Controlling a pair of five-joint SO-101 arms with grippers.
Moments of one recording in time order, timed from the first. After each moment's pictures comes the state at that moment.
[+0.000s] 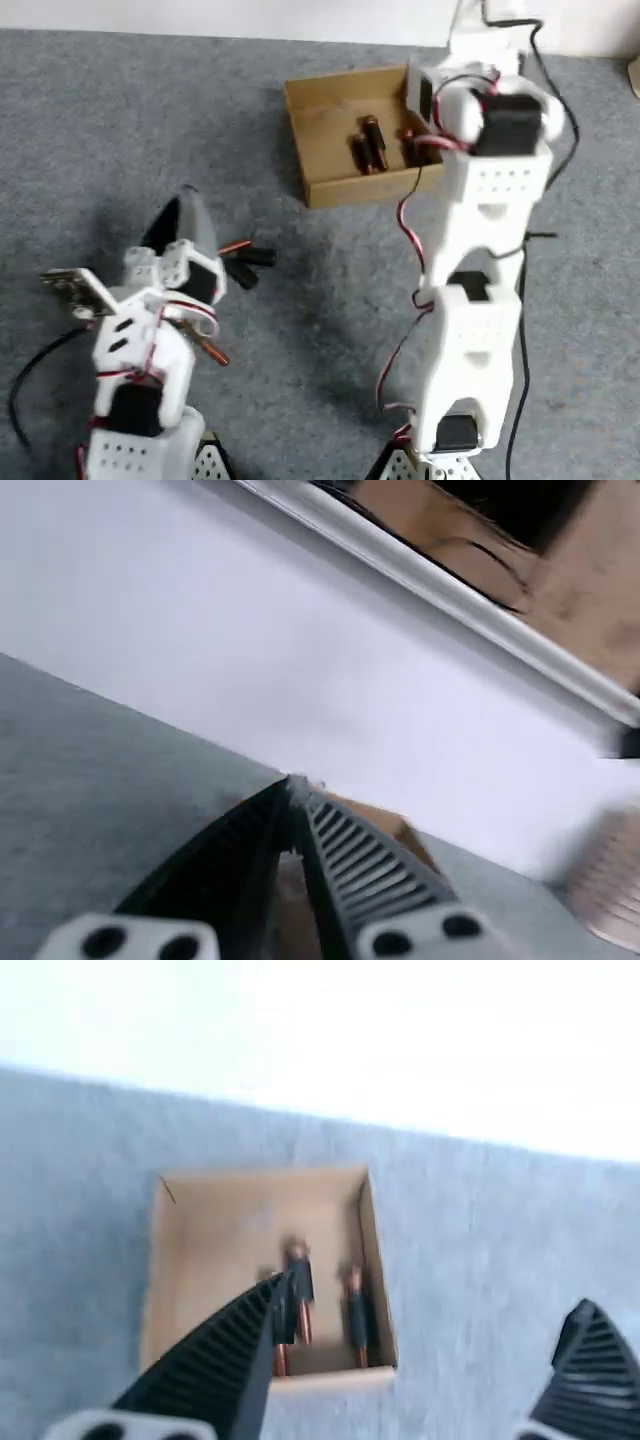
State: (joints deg) left arm 1.0 -101.8 86.6 21.1 33.2; right arm -7.6 30.0 -95.0 100.0 6.5
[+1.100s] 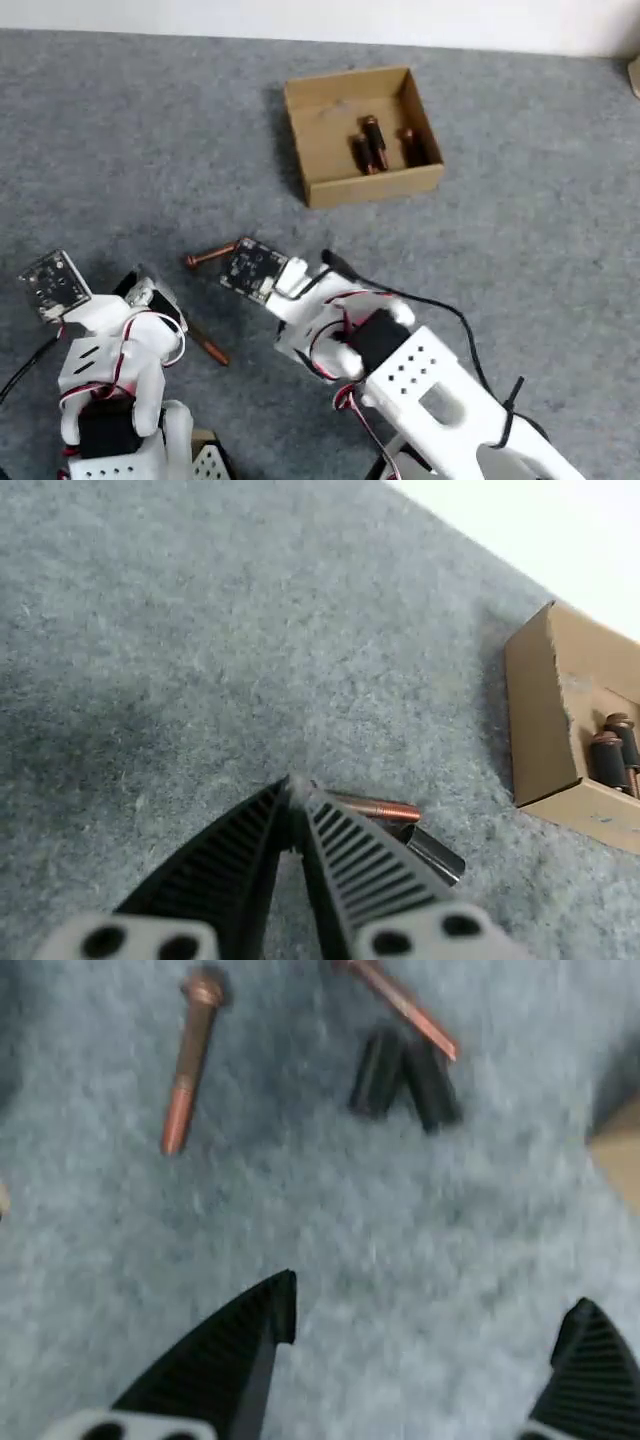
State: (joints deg) left arm -13.8 -101.9 77.1 64.5 30.0; right arm -48.2 -43.4 50.0 56.2 24.8
